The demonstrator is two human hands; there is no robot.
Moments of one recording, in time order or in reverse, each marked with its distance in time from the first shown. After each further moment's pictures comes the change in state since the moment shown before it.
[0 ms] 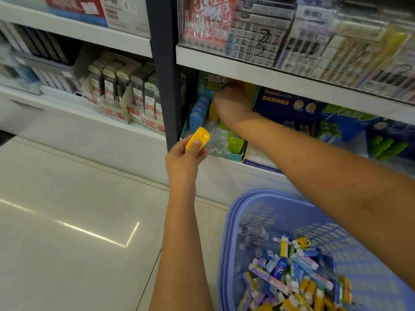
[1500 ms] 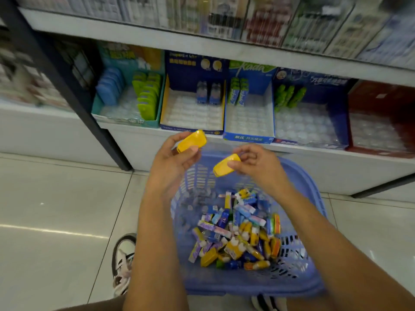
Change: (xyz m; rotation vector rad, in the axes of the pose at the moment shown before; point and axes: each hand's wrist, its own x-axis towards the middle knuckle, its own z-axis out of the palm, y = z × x) left_hand -0.118 -0.069 0.067 0.014 -0.497 -0.180; right_hand -0.282 0.209 -0.018 1.085 -0.079 0.303
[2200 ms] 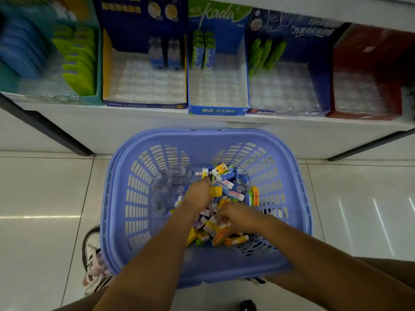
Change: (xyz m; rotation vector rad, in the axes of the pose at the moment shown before) left_hand 0.021 -0.229 0.004 1.522 -0.507 -0.269; right_hand -0.064 0.167 -0.003 -0.840 -0.798 0.290
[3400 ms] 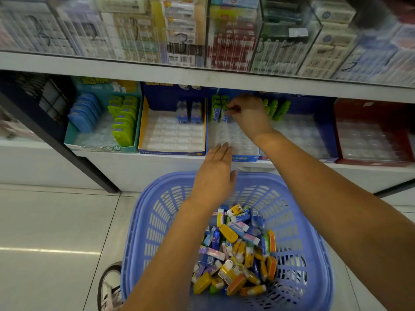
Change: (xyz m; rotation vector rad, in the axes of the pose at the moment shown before) left_hand -0.045 0.089 -0.170 0.192 0.554 0.322; right_hand 0.015 -0.076 -0.305 -0.022 1.157 -0.125
